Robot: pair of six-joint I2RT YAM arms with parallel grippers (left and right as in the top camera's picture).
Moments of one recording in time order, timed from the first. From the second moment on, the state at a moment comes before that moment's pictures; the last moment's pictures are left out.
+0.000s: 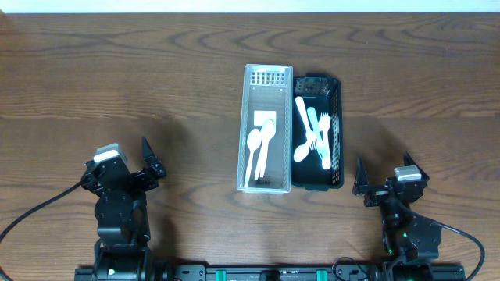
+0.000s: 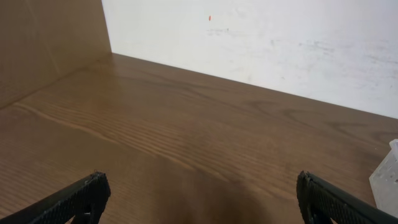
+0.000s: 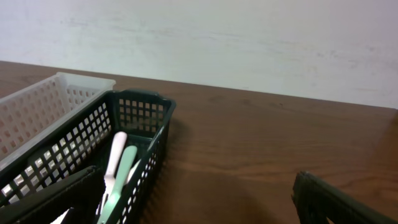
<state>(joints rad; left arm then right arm) -0.02 0.38 0.32 -0.16 -0.30 -0.16 0.03 0.01 0.01 -0.07 -0.06 -0.03</state>
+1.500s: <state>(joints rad) 0.00 0.01 0.05 -0.13 0.07 0.09 0.03 0.01 0.01 -0.07 -0.06 -0.03</state>
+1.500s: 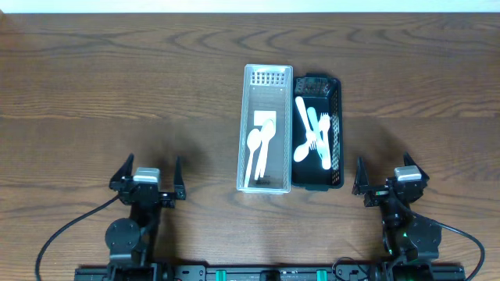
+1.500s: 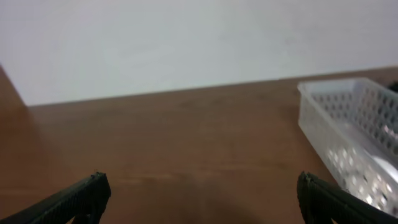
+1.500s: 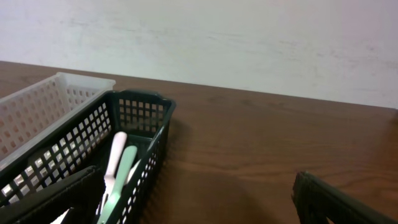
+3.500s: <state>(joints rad) -0.03 0.01 0.03 -0.12 0.08 -0.04 0.03 0.01 0.01 -0.07 -0.06 -0.03</state>
